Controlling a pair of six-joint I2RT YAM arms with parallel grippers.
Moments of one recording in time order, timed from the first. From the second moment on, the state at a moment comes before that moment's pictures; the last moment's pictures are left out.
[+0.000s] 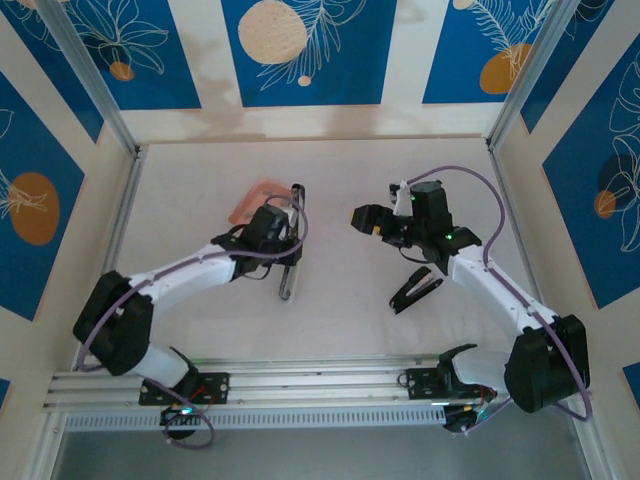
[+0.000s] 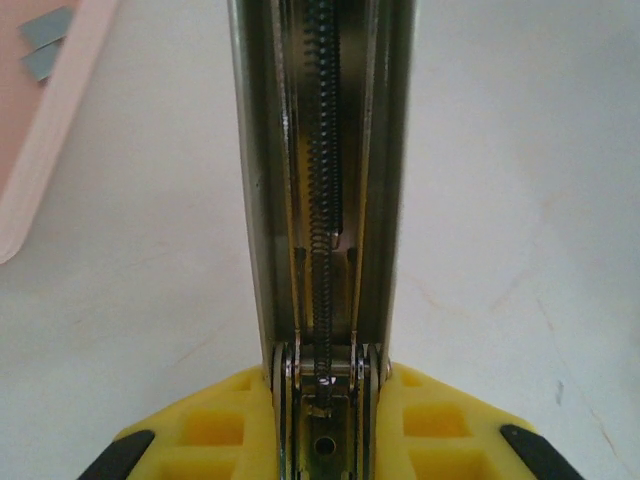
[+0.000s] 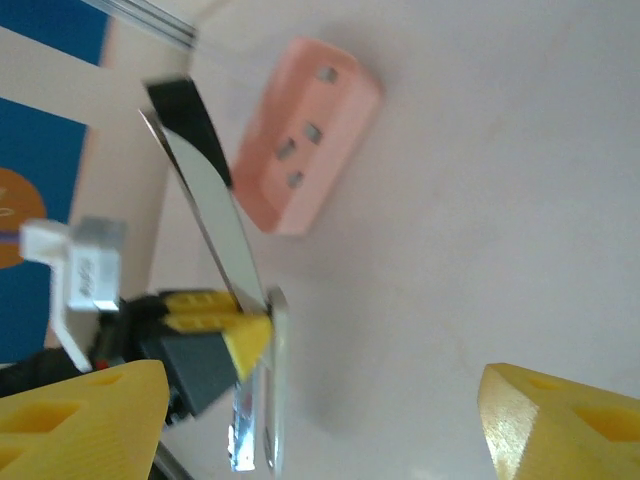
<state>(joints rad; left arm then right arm) -0.68 1.51 0.98 -0.34 0.00 -0.49 0.34 1.23 0.89 -0.32 -0.48 0.68</state>
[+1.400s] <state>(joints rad) -0.74 2.05 1.51 -0.76 -0.07 -0.76 0.26 1.40 0.94 -0.51 -0.49 0.63</state>
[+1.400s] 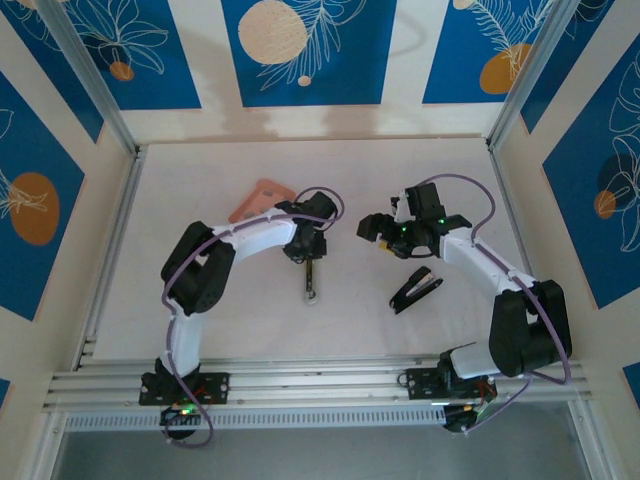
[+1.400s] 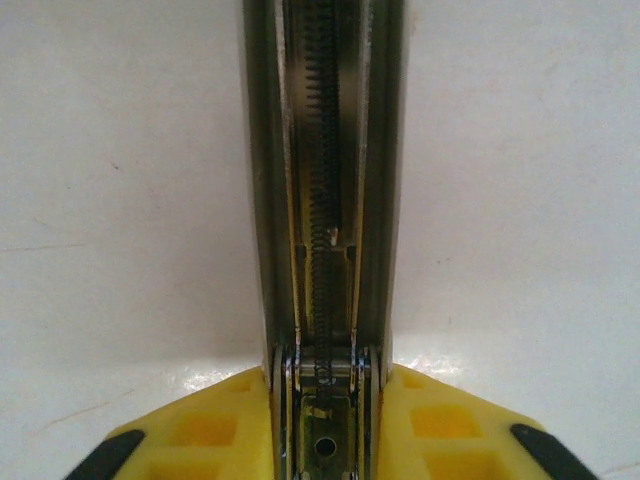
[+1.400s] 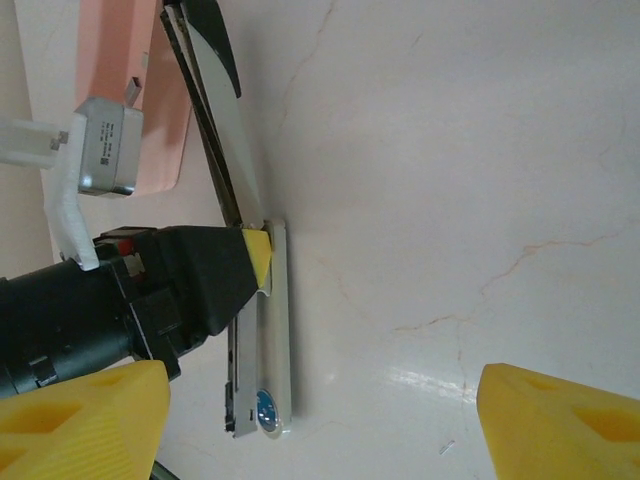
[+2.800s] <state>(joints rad) -0.74 1.55 0.98 -0.29 0.20 -0.63 0.09 1.56 0.98 -1.10 -0.07 0.70</state>
